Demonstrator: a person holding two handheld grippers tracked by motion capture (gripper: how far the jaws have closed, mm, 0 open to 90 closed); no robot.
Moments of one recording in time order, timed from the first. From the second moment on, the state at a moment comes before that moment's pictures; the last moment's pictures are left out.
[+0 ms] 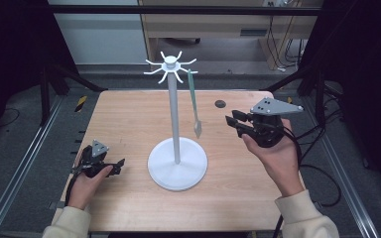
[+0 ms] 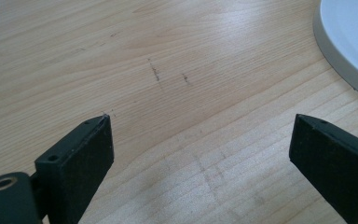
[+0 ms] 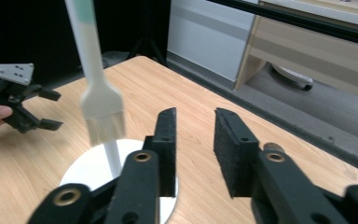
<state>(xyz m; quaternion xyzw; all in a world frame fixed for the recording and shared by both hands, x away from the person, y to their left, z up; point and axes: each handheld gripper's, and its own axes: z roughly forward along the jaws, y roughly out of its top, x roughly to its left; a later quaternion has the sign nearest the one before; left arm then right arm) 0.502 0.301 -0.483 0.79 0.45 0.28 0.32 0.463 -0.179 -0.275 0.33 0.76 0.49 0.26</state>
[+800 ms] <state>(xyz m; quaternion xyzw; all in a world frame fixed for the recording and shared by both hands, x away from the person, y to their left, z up) 0.502 0.300 -0.484 0.79 0.45 0.28 0.32 0.462 -0.211 -0.307 0.41 0.73 0.46 0.31</state>
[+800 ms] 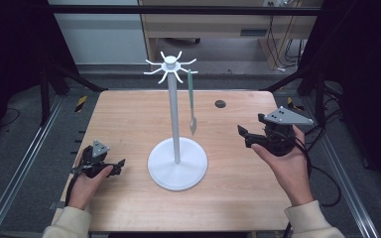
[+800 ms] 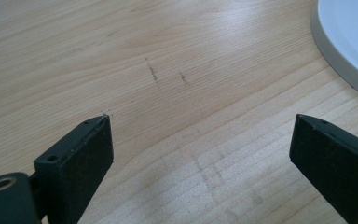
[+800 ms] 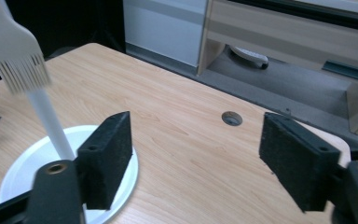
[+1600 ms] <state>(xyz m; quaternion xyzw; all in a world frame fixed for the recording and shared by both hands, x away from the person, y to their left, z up) 0.502 0.301 -0.485 0.79 0.45 0.28 0.32 0.453 -0.223 -0.397 0.45 0.73 0.42 0.29</state>
